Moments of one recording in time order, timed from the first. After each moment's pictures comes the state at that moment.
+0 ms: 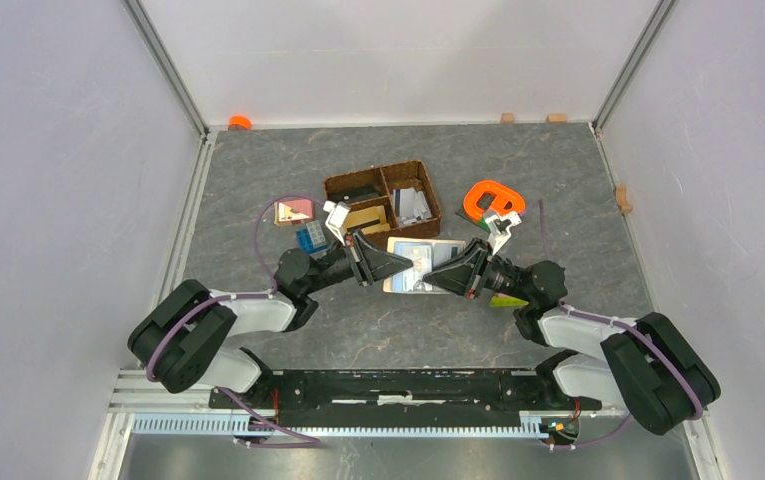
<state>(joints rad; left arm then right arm) -0.67 1.41 0.37 1.33 0.57 -1.04 0.48 1.21 0.20 1.34 -0.81 0.99</state>
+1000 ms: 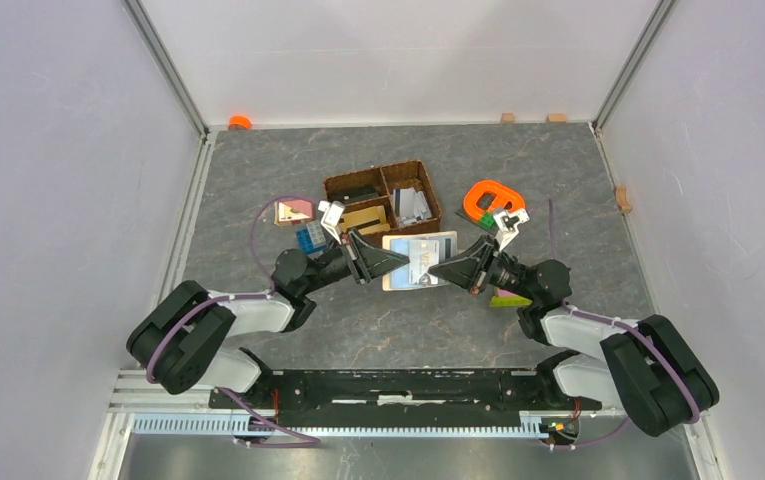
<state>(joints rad) -0.66 1.40 0.36 1.34 0.56 -1.05 0.42 1.20 0.19 1.34 -0.81 1.01</state>
